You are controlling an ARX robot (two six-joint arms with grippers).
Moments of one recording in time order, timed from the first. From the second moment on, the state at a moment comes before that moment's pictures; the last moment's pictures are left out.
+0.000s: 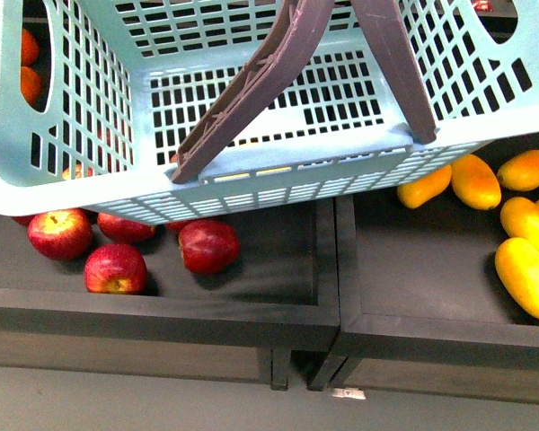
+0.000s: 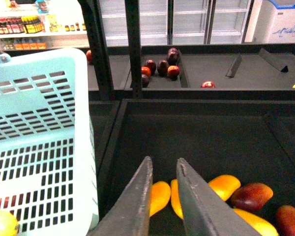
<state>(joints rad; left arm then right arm) -0.44 1.72 1.38 -0.21 0.46 -0.71 0.00 0.91 0.30 0.59 0.00 0.02</state>
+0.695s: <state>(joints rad) -0.44 1.72 1.38 -0.21 0.46 -0.71 0.00 0.64 0.09 0.54 0.00 0.00</state>
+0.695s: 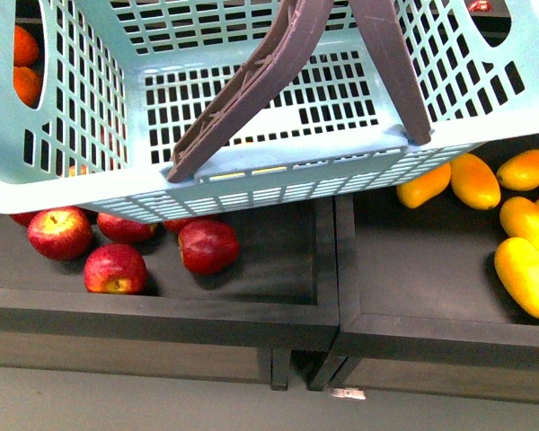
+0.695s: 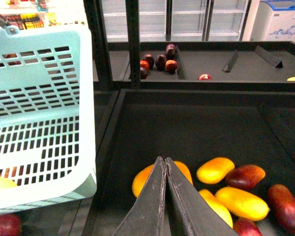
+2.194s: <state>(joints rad) -0.44 1.72 1.38 -0.21 0.46 -0.71 0.00 0.63 0.09 0.54 0.00 0.00</state>
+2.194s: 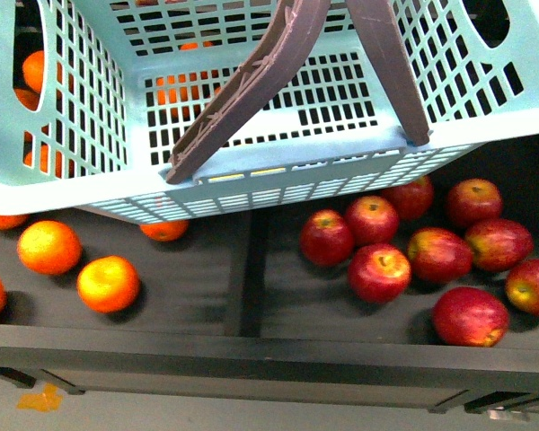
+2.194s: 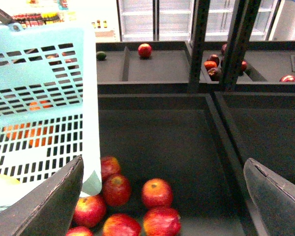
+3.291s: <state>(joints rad) -0.44 1.72 1.38 -0.21 0.46 -0.71 0.00 0.63 0.09 0.54 0.00 0.00</state>
